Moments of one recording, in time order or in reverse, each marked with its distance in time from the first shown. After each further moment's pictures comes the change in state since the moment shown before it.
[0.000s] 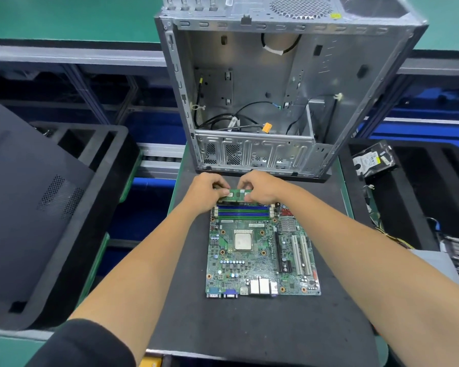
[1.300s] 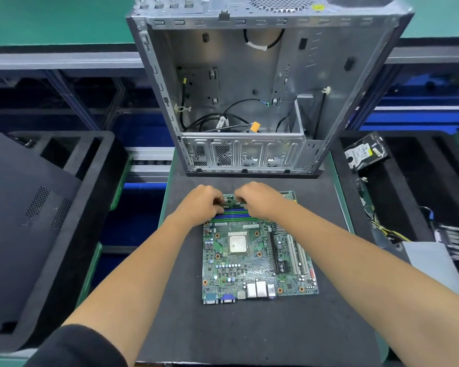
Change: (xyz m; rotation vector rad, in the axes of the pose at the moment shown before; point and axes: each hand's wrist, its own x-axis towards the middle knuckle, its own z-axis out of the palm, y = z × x) left_hand 0.003 -0.007 0.011 0.390 -0.224 0.163; right_hand -0.002 0.022 0.030 -0.384 0.123 -0.053
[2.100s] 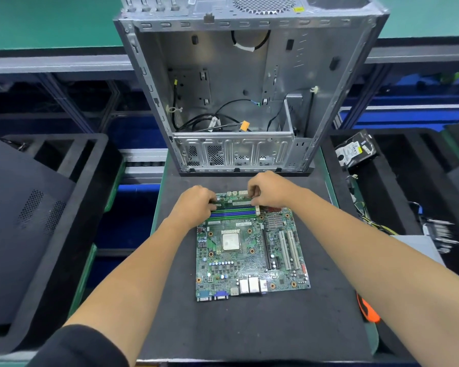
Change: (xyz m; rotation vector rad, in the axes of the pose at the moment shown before) left_hand -0.005 0.005 0.007 0.201 0.075 0.009; right_hand -0.023 0.038 -0.024 0.218 -0.014 0.049
